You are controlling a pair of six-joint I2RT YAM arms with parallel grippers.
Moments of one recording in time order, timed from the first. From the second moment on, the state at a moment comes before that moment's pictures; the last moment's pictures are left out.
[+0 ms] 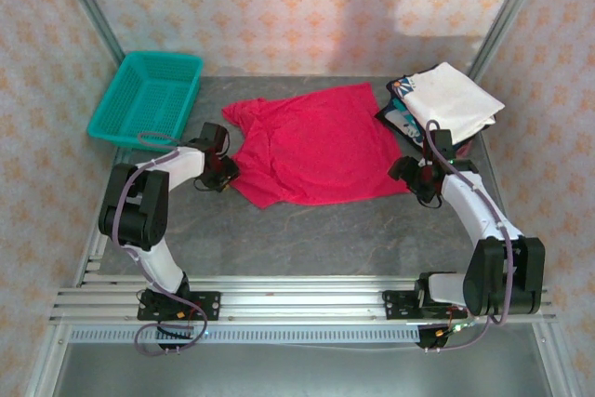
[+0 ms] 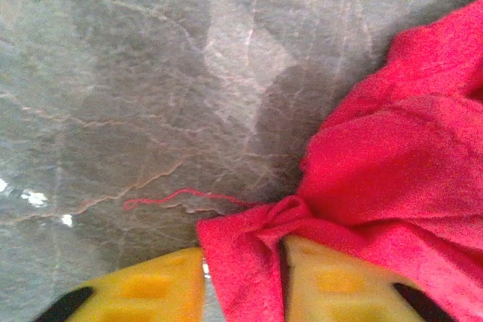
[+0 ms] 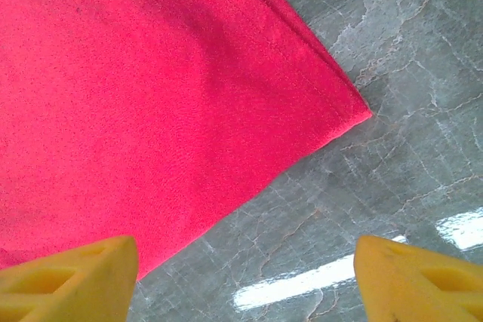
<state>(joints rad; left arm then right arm) -0.13 1.76 1.02 -0.51 0.11 -0.88 0.01 1.28 0.87 -0.70 -0.15 0.62</state>
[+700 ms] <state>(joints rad) -0.14 1.39 0.92 -0.67 0.09 -0.86 0.01 1.39 0.91 -0.69 -0.06 0.63</state>
